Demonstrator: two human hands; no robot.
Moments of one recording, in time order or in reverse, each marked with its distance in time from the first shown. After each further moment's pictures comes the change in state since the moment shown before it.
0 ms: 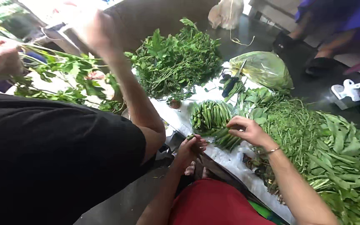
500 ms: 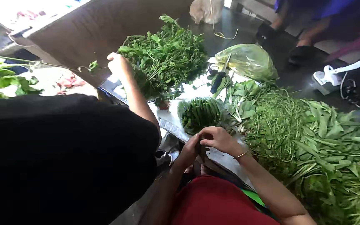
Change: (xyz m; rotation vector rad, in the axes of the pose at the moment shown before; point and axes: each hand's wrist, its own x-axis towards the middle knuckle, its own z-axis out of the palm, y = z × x) left_hand 0.018 -0.019 0.027 0.281 -0.198 -0.044; right_hand 0.009 -0.025 0.067 -0.053 -0.079 0.144
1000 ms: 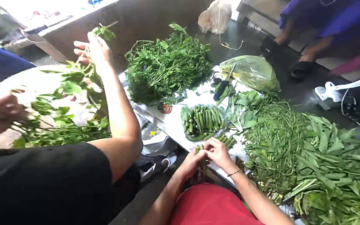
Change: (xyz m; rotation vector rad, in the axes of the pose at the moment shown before) left_hand -0.008 -0.023 -0.002 -0.045 0.005 -0.069; right_hand -0.012 0.029 0.048 0.165 0.325 0.065
